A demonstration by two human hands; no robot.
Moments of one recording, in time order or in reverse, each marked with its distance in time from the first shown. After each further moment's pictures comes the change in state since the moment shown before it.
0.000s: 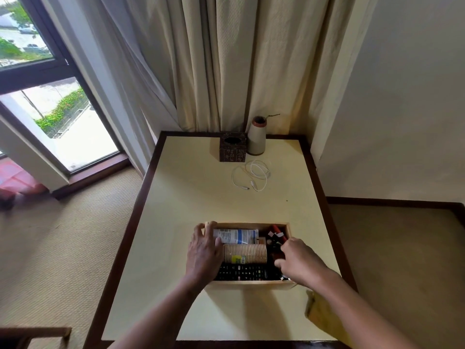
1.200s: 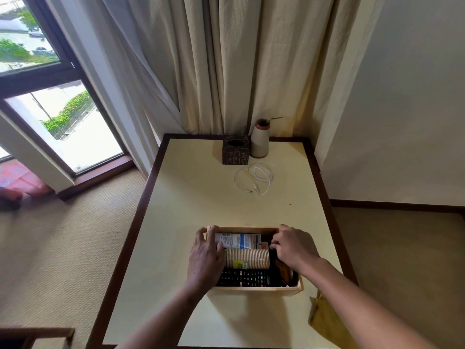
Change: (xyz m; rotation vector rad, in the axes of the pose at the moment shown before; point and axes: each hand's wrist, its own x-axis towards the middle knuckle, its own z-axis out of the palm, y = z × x) left_hand -0.004 0.012 -0.009 0.013 -0.042 -0.046; right_hand 0.046 0.001 0.000 -0.174 0.217 -0.195
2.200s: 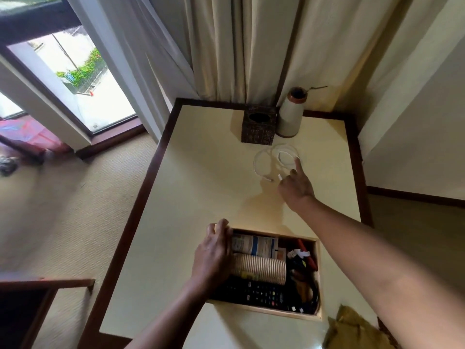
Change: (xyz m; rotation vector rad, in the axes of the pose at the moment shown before) left_hand 0.033 -0.004 0.016 -0.011 -0.022 -0.157; right_hand 0.202 0.008 0.012 -0.891 -0.168 -0.218
